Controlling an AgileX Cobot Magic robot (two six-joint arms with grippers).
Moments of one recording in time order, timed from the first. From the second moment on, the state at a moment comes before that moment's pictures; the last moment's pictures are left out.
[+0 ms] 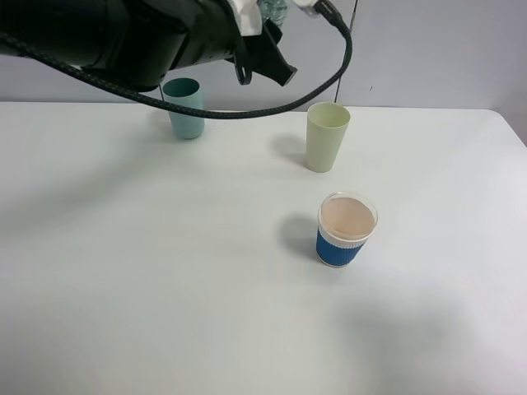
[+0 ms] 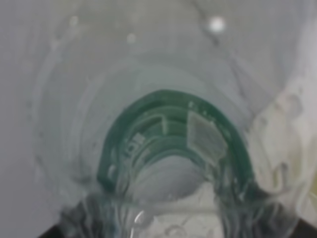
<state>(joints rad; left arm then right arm) -0.73 1.77 -1.19 -1.15 -0.49 1.47 -0.03 0.00 -0.50 -0.06 1.07 0.00</state>
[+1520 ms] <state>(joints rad) -0.26 1.69 -0.41 0.00 -0.78 0.23 -0.03 0.00 -0.50 -0.06 1.07 0.00</state>
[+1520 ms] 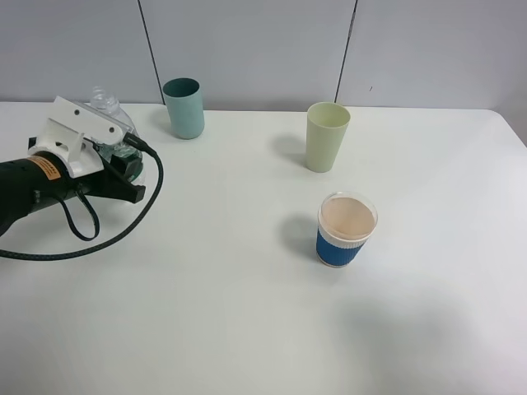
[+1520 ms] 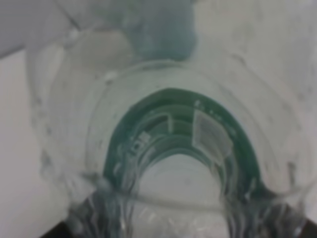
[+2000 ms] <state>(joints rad) -0.26 1.82 -0.40 0.11 -0.92 0.08 -0.03 0.00 -0.50 -0.06 1.07 0.00</state>
